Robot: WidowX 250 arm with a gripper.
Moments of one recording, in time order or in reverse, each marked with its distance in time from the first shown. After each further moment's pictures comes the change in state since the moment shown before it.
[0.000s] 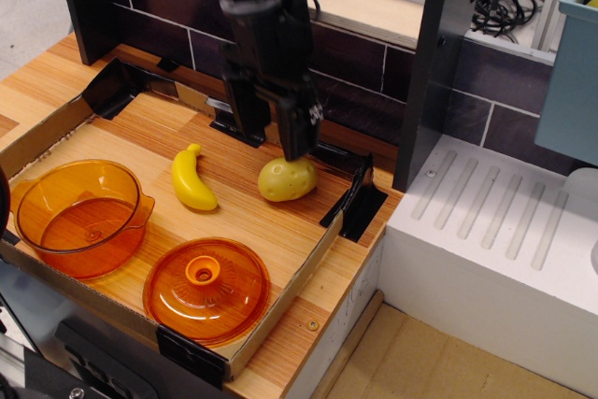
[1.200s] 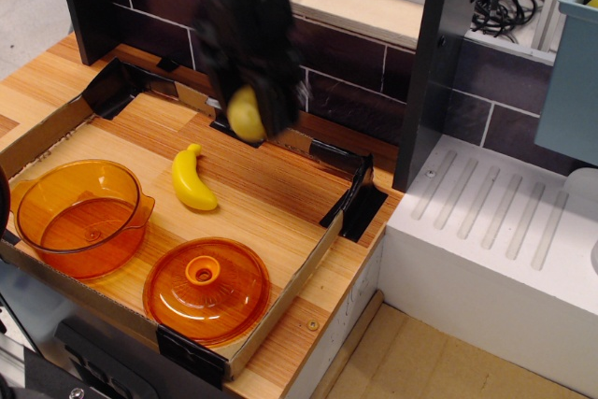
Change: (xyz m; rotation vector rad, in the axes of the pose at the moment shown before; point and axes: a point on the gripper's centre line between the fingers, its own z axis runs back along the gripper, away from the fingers) arm -0.025 0.000 0.051 0.019 -0.092 0.111
